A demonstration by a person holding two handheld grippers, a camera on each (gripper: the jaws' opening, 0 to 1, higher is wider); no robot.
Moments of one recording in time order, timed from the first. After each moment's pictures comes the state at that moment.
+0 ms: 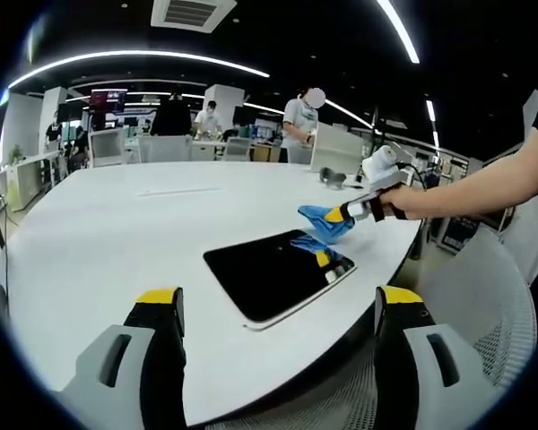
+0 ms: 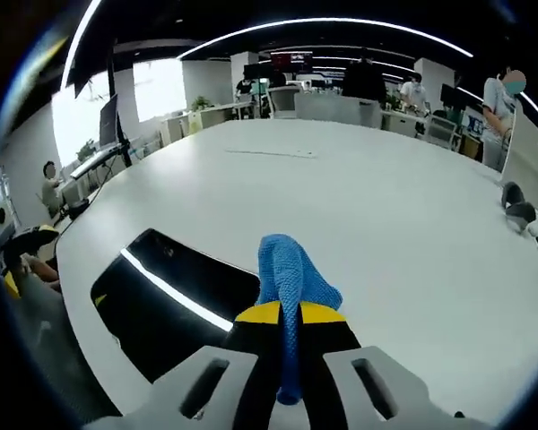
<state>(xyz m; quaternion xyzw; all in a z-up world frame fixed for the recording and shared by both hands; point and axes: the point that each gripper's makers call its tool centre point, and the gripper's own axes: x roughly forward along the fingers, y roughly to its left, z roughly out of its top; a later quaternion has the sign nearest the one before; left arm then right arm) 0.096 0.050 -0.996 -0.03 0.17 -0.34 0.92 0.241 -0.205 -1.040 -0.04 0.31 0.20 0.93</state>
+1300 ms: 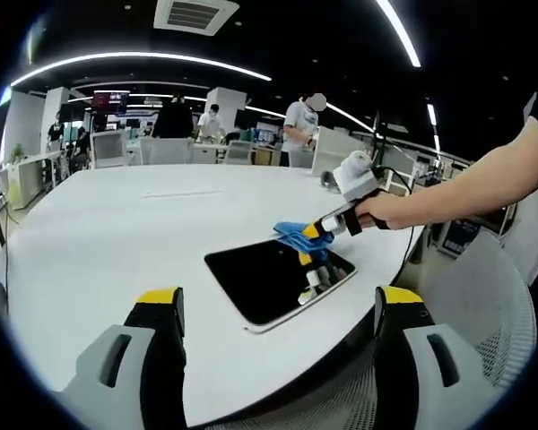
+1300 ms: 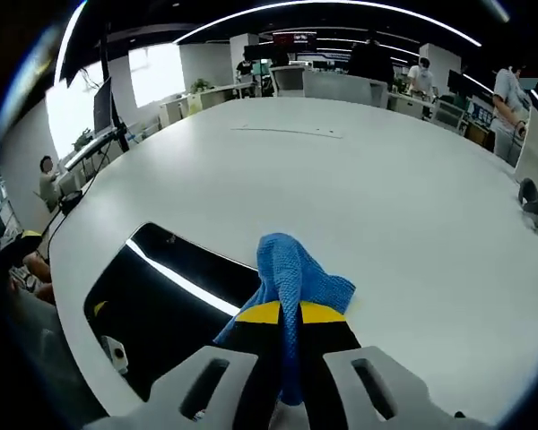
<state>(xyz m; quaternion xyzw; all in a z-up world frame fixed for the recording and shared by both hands) 0.097 0.051 -0.993 -0.03 0.16 -0.34 0.93 0.260 -0.167 -1.084 -0.06 0.37 0.20 0.90</state>
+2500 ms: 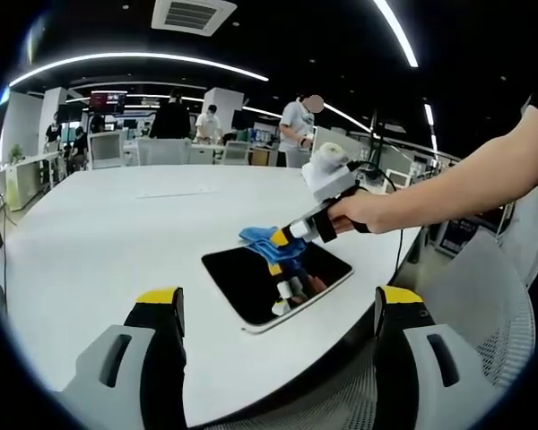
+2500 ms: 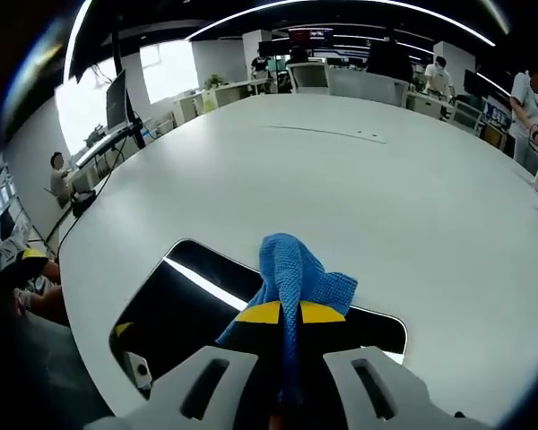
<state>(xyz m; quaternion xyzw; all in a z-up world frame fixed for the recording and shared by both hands) 0.097 0.050 -0.993 -0.03 0.16 -0.34 0.92 0.260 -0.077 -1.085 -0.07 0.38 0.24 0.89</state>
